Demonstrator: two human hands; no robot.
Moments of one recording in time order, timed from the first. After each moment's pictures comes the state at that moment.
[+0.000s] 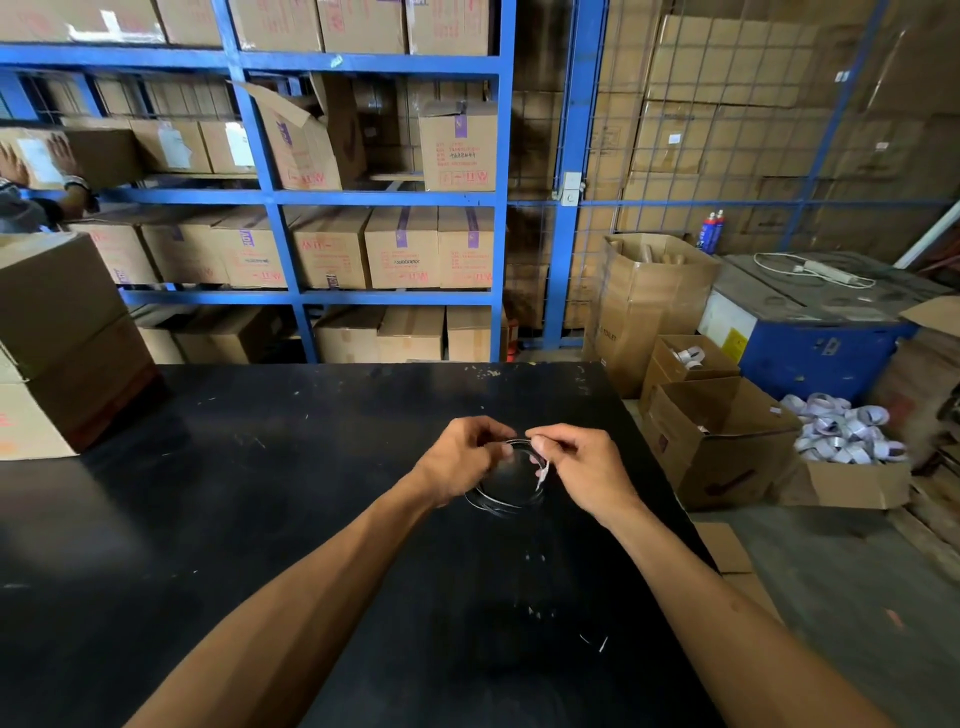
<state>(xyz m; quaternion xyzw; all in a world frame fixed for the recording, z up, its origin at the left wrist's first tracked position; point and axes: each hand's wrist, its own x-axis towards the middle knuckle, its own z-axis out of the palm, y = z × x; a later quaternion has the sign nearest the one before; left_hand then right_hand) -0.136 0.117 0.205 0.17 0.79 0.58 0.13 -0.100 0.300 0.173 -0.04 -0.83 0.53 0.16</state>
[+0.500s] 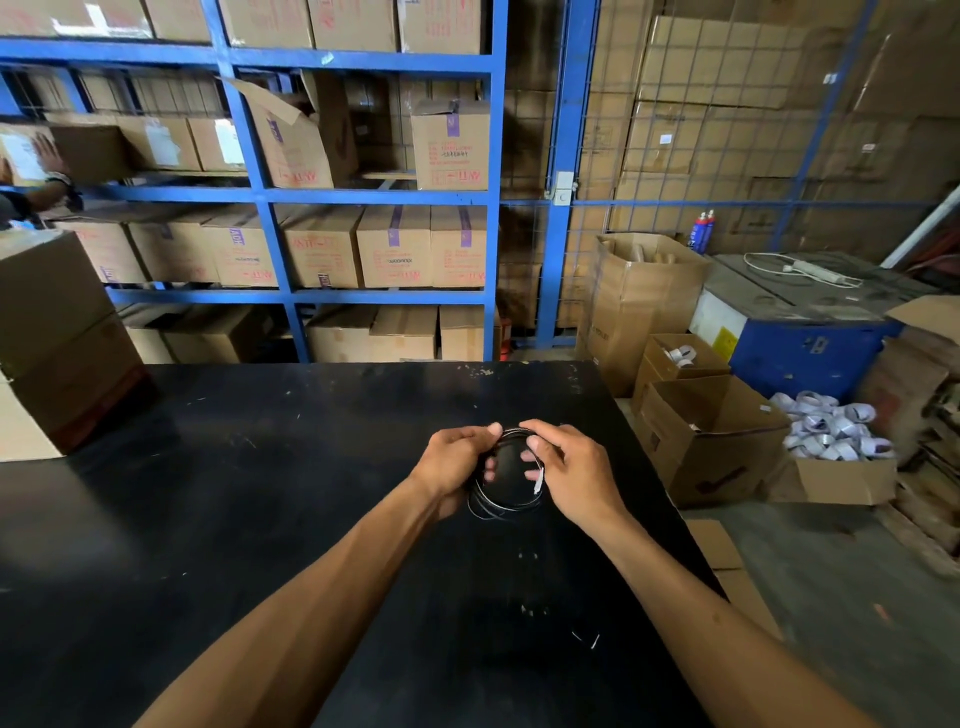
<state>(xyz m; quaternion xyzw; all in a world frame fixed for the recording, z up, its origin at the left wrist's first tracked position) -0.134 0.129 0.189 0.04 0.59 0.78 0.20 -0.093 0.294 0.161 0.00 -0.83 0.52 0.20</state>
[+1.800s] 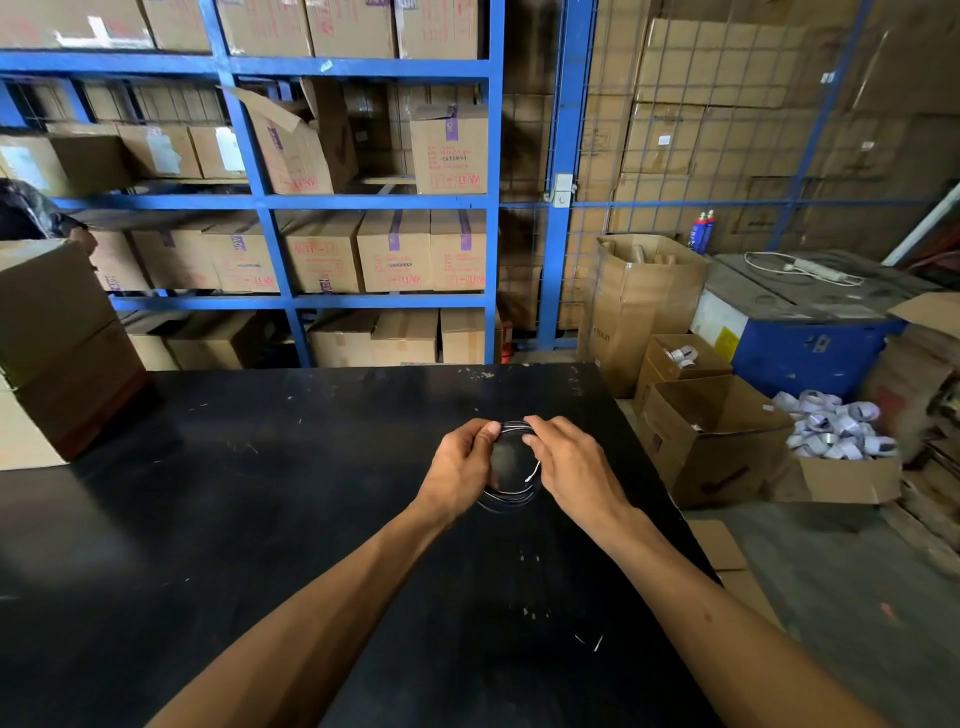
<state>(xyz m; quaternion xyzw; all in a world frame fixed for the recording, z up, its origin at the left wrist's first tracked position) -0.122 0.130 0.187 0.16 0.75 0.64 0.04 -0.080 0.289 0.191 0.07 -0.94 0.20 0.27</state>
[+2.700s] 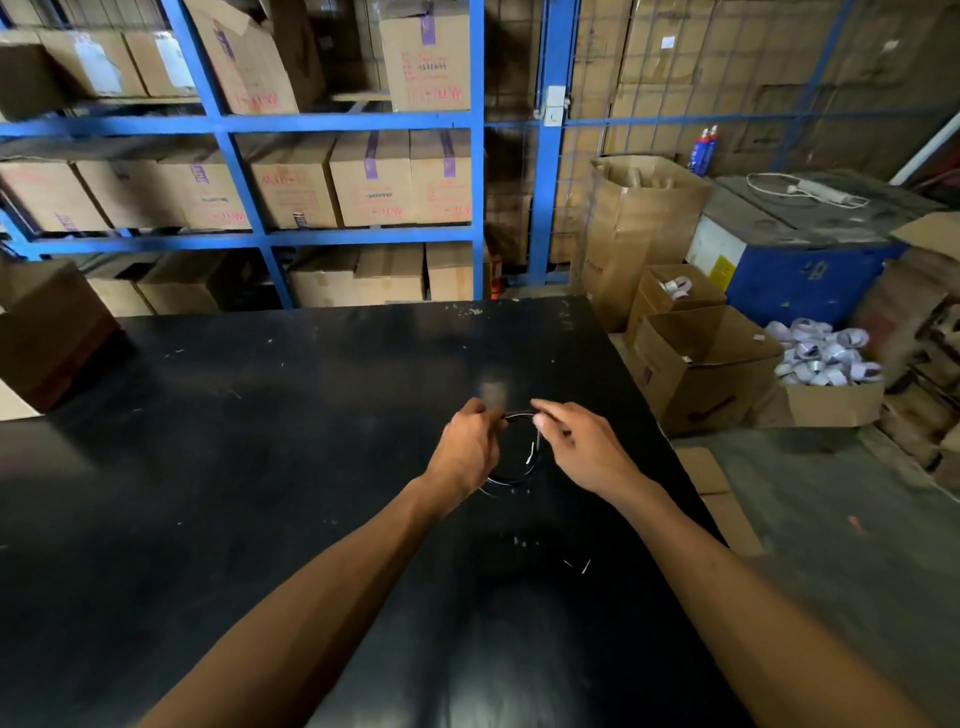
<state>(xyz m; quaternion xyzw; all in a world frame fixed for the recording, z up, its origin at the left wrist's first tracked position) -0.127 0.146 0.125 0.28 0.91 0.31 -0.08 -0.074 0.327 0.129 -0.02 -0.93 0.36 0.10</state>
